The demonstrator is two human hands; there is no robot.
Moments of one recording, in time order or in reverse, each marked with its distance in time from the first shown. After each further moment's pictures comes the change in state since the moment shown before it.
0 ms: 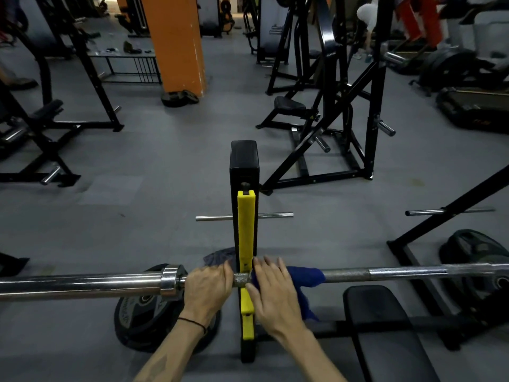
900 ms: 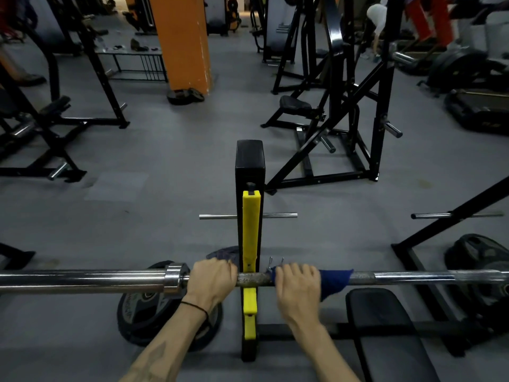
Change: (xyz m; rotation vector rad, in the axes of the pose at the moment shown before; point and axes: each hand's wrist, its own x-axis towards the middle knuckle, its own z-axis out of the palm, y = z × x) left_hand 0.022 -0.001 -0.017 0.175 -0.173 0.184; right_hand 0.011 0.024 -0.013 -0.208 0.176 0.214
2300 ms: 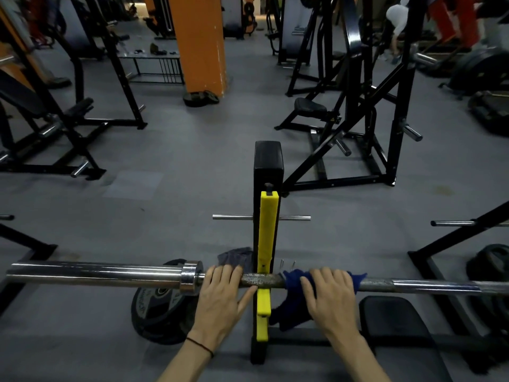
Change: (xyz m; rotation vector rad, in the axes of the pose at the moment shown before) left_hand -0.059 0.010 0.034 -0.201 0.191 -0.128; right_hand -0.008 0.043 -0.011 0.006 0.045 -0.052
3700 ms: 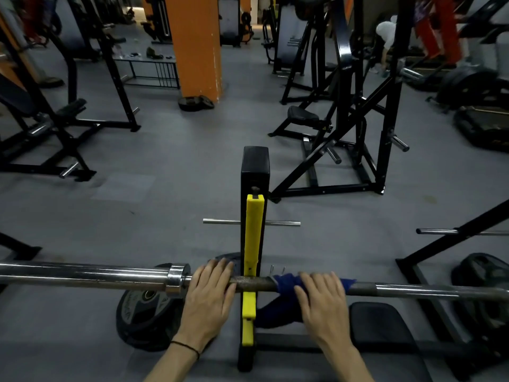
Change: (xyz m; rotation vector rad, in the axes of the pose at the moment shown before) left_hand 0.001 0.007 -0.009 -0.169 -0.042 -0.029; right_hand -0.011 0.020 -0.006 0.012 -0.043 -0.042
